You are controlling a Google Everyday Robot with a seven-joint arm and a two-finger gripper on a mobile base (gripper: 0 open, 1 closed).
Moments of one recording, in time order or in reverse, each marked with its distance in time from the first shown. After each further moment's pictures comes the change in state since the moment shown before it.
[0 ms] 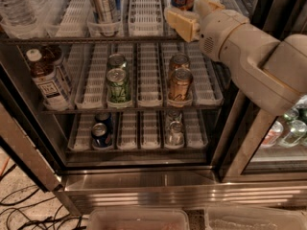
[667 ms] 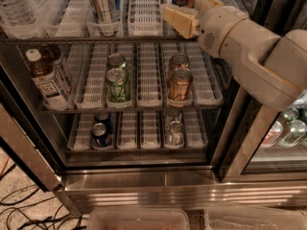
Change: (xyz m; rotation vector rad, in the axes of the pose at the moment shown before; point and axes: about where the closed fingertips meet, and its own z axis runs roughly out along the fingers) arm -0.007 0.002 0.003 -0.031 -0.017 0.041
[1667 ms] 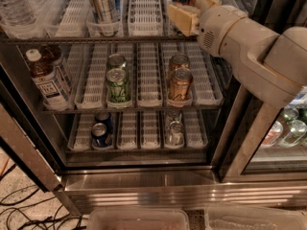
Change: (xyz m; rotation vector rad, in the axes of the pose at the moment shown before) arm 0.003 0.002 0.006 -0.023 0.013 0.017
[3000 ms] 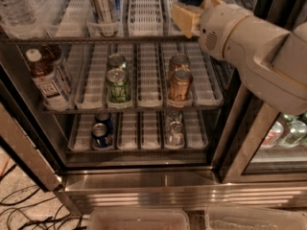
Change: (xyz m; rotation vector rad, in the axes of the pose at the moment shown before) arm -0.009 0.020 -0.022 0.006 0.062 0.019
